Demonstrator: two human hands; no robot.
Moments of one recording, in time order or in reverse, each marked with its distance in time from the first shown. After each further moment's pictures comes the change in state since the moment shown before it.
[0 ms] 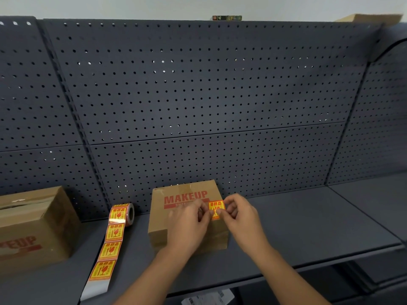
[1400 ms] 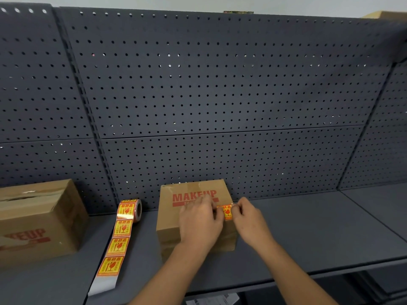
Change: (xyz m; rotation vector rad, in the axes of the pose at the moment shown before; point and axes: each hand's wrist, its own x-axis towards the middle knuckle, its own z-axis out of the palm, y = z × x) left_hand 0.012 -0.004 0.015 0.141 0.068 -0.021; right_hand 0.017 -0.005 0.015 -0.136 -0.138 0.243
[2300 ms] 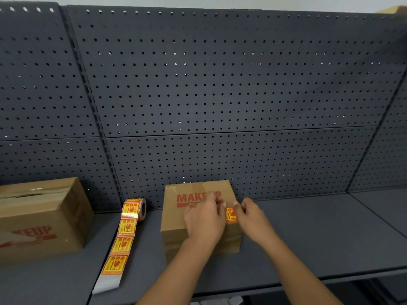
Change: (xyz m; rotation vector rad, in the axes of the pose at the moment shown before) left_hand 0.012 0.004 0.006 0.003 -0.081 -0.120; right_hand 0.021 0.009 0.006 0.016 -0.077 0.011
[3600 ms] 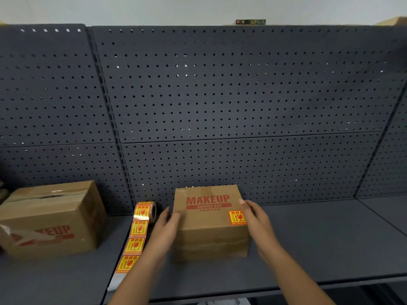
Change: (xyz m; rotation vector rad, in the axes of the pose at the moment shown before) left_hand -0.021 -0.107 -0.052 -0.953 -0.159 -0.566; right_hand -0.031 -0.016 0.008 0.596 0.033 0.057
